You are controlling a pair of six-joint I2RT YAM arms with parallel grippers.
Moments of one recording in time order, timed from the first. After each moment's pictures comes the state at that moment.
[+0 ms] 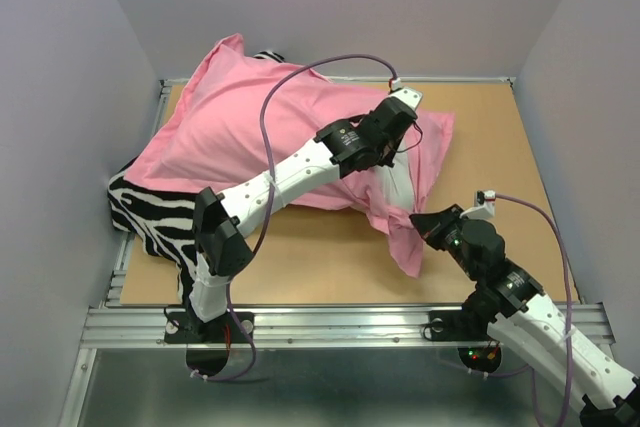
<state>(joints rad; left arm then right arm) -1.00 1.93 2.00 -0.78 -0.39 -0.28 0.62 0.38 0.31 -0.28 0.26 1.03</state>
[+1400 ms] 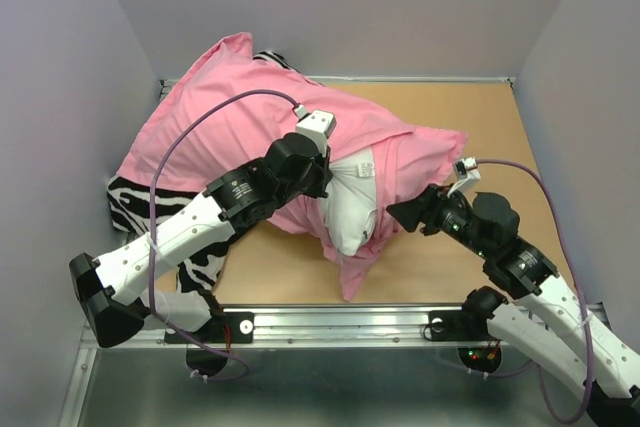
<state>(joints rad) -0.93 1.23 1.28 -0.58 -0.27 -0.40 0.62 0.56 0.60 -0.28 -0.10 0.70</state>
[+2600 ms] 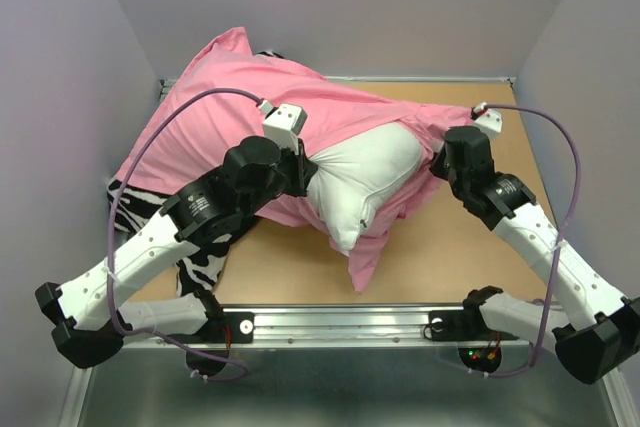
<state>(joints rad) -0.93 1.06 1.29 -0.60 -0.29 -0.40 0.49 1.05 1.04 -0.54 0.56 0.62</state>
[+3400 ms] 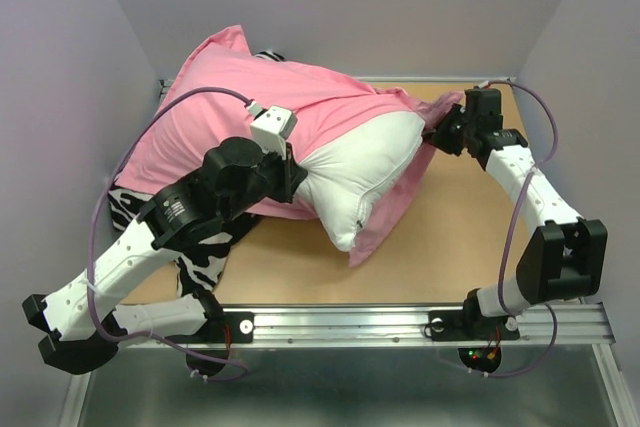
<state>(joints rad) -0.93 1.00 1.35 -0.73 -0.23 -0.36 0.08 1.44 1.20 -0.43 -0.06 0.68</state>
